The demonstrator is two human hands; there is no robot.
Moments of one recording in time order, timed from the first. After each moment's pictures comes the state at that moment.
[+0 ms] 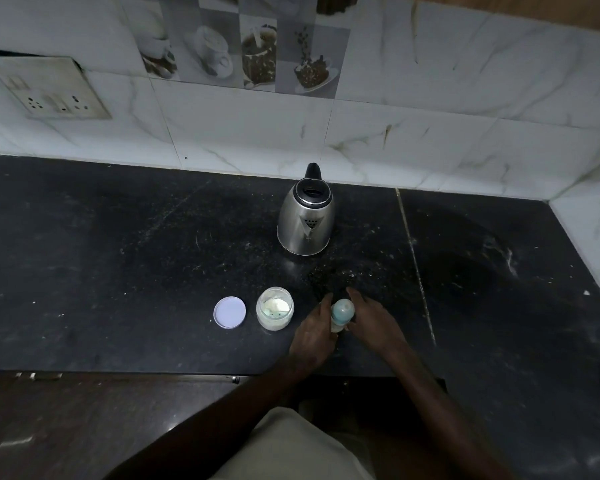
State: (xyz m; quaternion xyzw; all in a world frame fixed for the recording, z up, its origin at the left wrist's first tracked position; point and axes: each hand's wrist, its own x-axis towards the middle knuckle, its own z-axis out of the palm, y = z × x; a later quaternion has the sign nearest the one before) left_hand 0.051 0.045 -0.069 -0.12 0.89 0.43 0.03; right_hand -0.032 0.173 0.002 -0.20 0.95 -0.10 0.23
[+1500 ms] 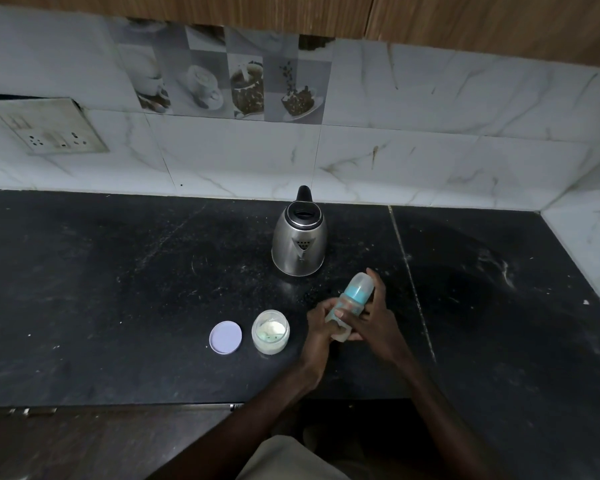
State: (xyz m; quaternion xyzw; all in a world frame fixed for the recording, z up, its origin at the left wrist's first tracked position) left_hand 0.024 0.052 -0.011 -0.22 0.47 0.85 -0.02; right_hand -0.042 0.178 0.036 -0.09 0.80 -0.55 0.22
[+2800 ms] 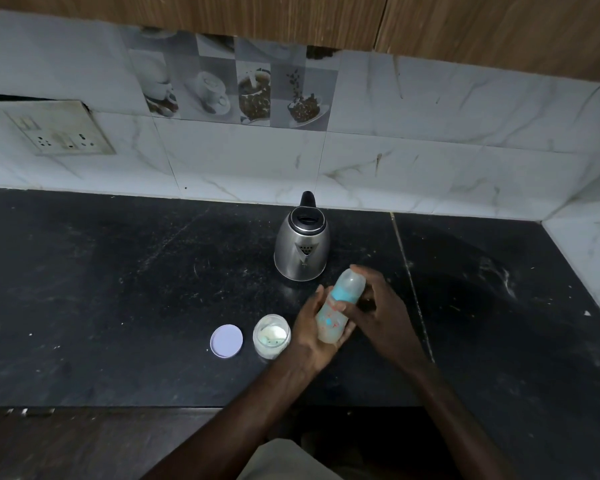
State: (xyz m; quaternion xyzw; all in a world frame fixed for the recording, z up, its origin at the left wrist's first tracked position) left_hand 0.008 0.029 0.045 -0.35 0.16 0.92 0.07; right_hand -0.035 0.164 0.103 -0.25 0.84 -0.47 0.08
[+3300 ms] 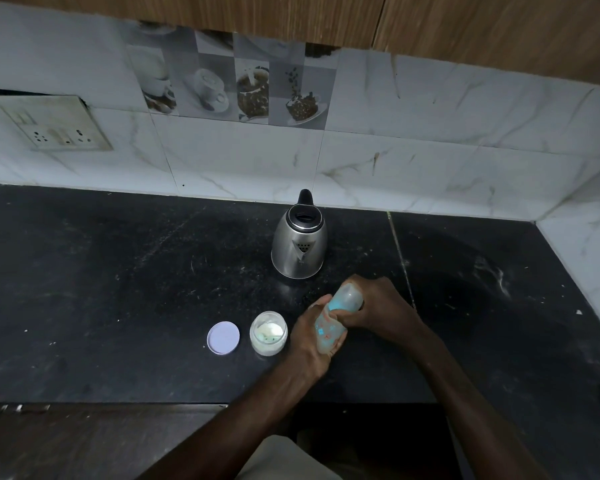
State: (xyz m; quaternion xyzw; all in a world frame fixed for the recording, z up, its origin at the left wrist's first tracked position) left_hand 0.020 0.041 0.038 -0.40 0.25 0.88 0.05; right_hand -0.063 0.164 0.122 -0.30 0.89 -0.29 0.20
